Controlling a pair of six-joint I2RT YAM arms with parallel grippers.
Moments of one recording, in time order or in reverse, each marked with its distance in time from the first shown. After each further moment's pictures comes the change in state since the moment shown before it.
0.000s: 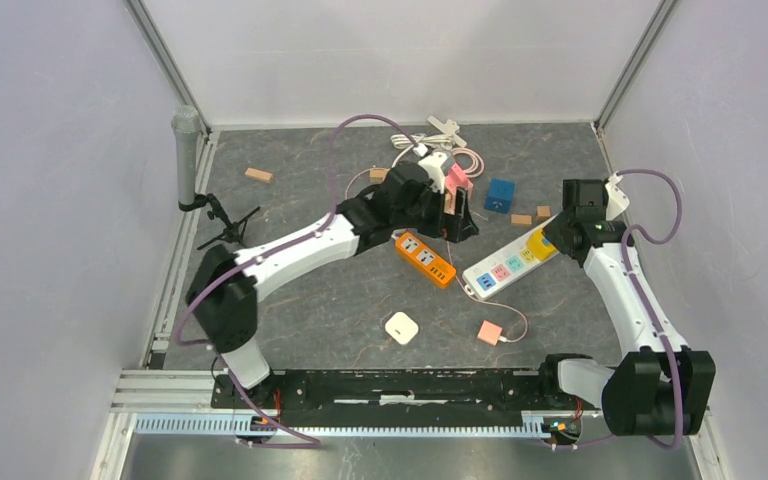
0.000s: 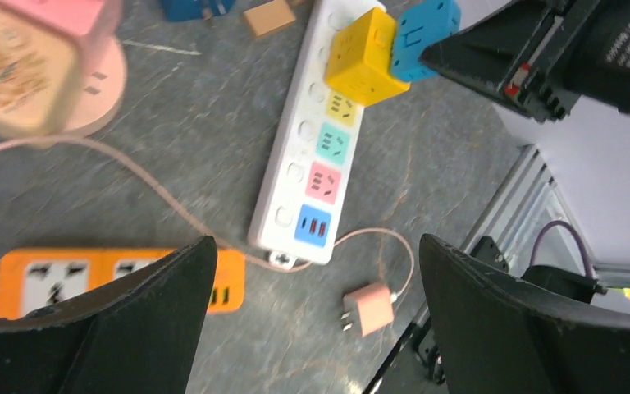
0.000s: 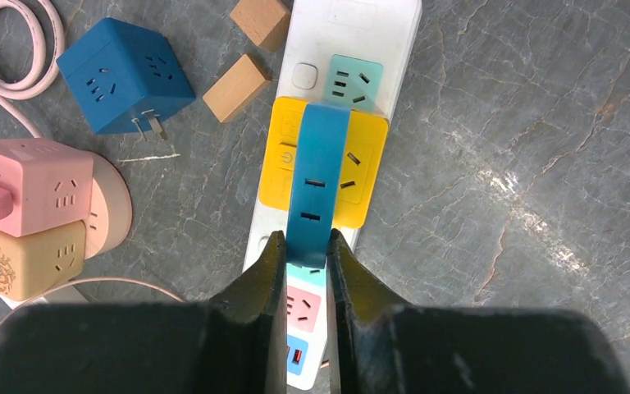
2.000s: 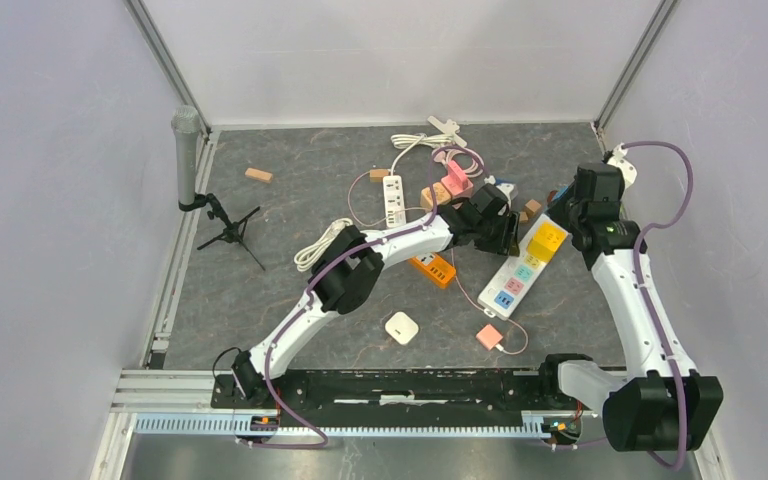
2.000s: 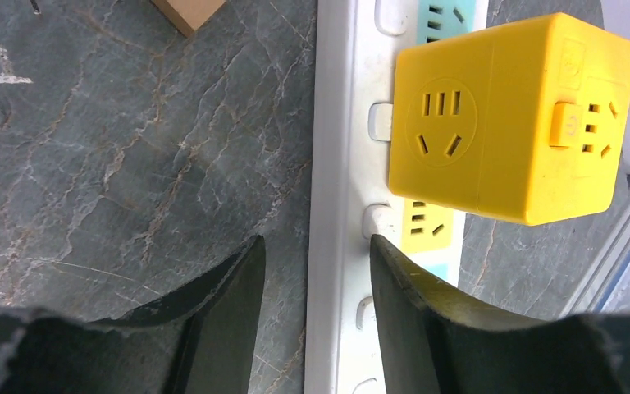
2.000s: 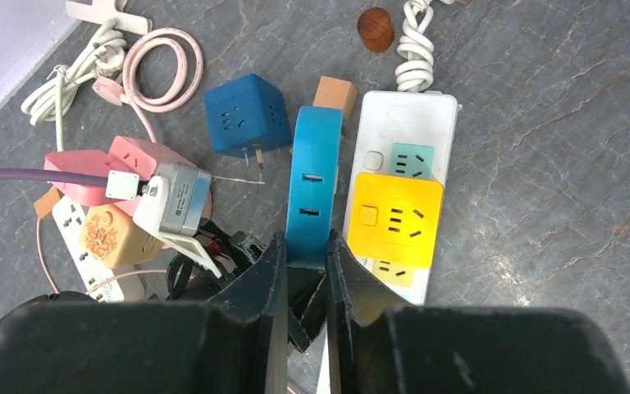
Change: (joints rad) left arm -0.099 0.861 0.750 -0.109 0.046 -0.115; right arm -0.001 -0.074 0.079 0.109 -0.068 -0.180
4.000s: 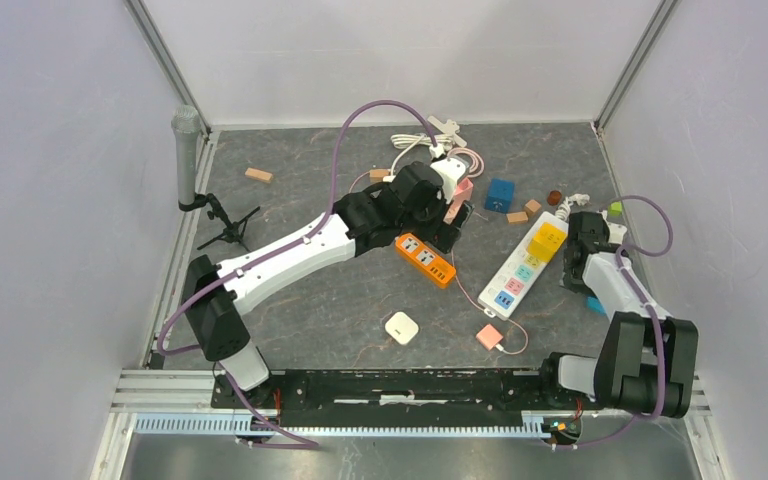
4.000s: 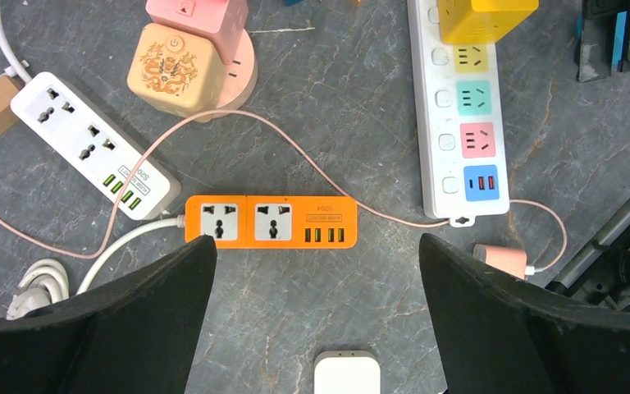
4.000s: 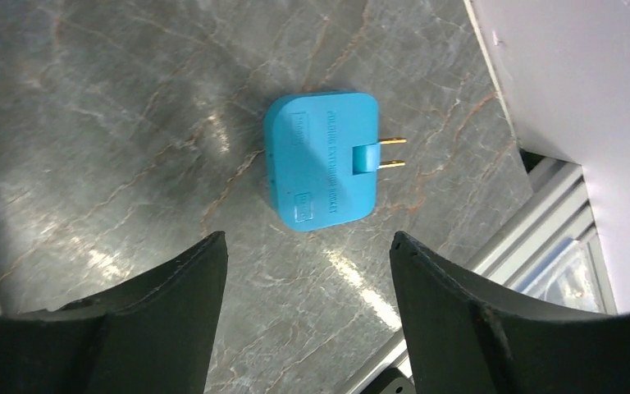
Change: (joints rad) left arm 0.000 -0.855 -0.544 -0.240 -0.328 0.422; right arm -0.167 0.181 -0.333 -0.082 0.378 -0.318
